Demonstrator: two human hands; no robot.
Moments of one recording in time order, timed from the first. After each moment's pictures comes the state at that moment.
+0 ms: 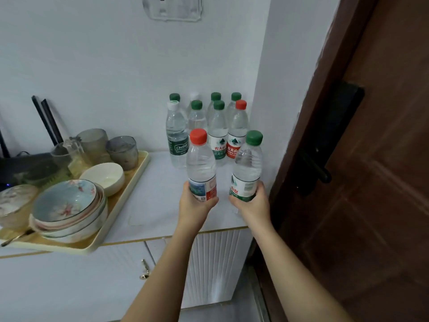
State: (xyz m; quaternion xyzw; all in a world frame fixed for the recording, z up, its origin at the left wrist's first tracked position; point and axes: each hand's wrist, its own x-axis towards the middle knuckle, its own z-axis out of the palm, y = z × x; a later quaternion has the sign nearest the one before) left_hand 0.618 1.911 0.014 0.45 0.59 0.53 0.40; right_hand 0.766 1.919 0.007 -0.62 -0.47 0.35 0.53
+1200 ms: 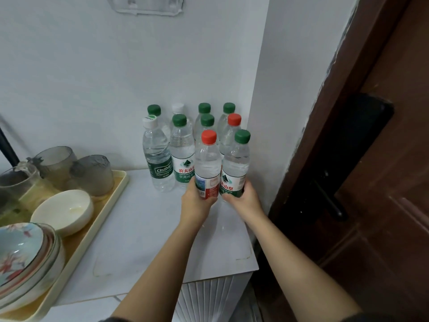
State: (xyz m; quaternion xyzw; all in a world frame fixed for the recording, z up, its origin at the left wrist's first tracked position) left_hand 0.650 2.040 0.003 0.52 0.64 0.44 0.35; right_hand 0.791 2.055 -0.008 -0.59 -0.52 0.40 0.47
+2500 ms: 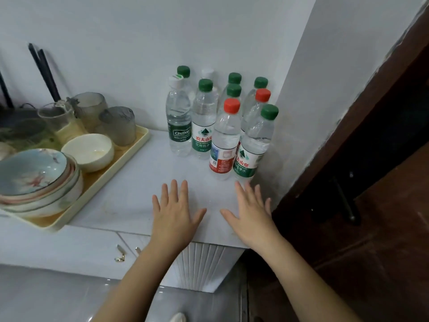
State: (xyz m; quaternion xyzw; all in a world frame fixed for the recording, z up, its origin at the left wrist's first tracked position) left_hand 0.635 1.923 -0.009 0.59 0.79 0.09 0.11; right_hand 0.804 1.971 0.014 -0.59 -0.78 0.21 0.02
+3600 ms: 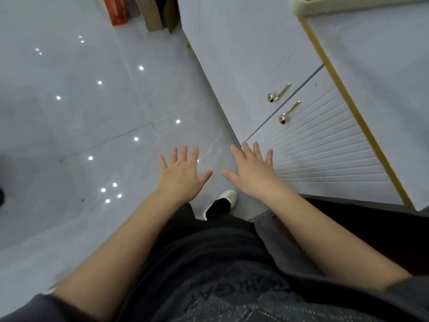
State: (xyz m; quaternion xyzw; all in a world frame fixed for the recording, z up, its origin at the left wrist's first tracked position) left_hand 0.651 1.585 -0.117 0.16 0.93 0.06 0.33; right_hand 0.691 1.760 -0.109 -0.09 -0.93 0.11 -0.35
